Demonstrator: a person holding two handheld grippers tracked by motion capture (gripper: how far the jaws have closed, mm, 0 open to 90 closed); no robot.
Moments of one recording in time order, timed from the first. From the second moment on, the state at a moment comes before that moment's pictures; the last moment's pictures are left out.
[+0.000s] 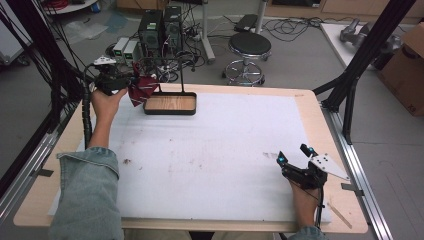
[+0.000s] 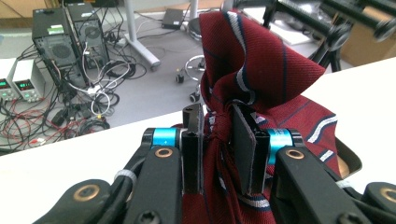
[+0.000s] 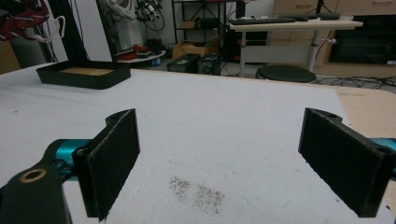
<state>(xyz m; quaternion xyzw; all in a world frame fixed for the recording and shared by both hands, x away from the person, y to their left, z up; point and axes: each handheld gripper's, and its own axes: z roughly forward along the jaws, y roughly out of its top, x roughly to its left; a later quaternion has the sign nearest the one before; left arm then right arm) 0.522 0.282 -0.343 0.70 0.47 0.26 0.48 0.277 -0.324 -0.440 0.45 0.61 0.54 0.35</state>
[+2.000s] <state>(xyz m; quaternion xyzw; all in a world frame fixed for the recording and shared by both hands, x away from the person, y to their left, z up) 0.485 0.284 -0.320 0.70 0.43 0.28 0.50 0.277 -0.324 -0.440 0.45 0.61 0.55 0.35</state>
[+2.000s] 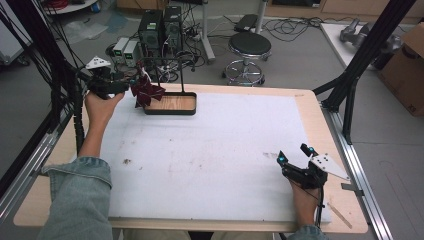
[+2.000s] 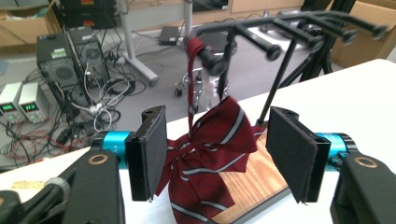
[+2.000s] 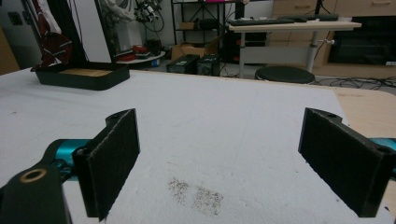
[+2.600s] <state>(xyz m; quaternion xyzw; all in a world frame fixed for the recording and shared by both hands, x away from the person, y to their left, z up) 0.432 0.285 -0.304 0.67 0.40 0.32 0.53 0.278 -0.325 -0.439 0.45 0.61 0.55 0.35</state>
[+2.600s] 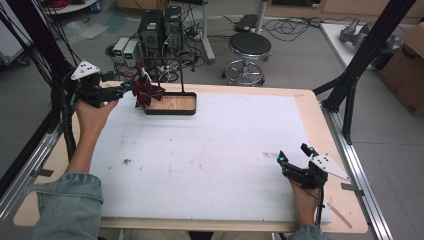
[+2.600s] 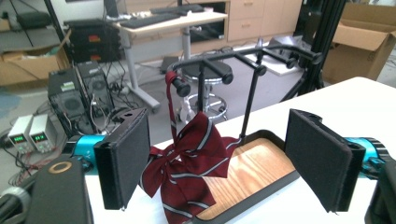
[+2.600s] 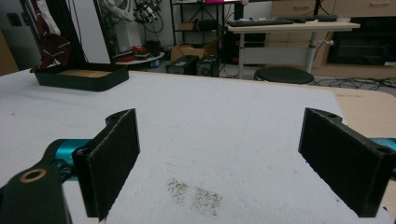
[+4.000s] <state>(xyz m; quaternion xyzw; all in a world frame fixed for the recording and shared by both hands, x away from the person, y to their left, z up) 0.334 0.279 -0.350 0.66 0.39 0.34 0.55 0.278 -0.326 -0.439 0.46 0.61 0.55 0.35</state>
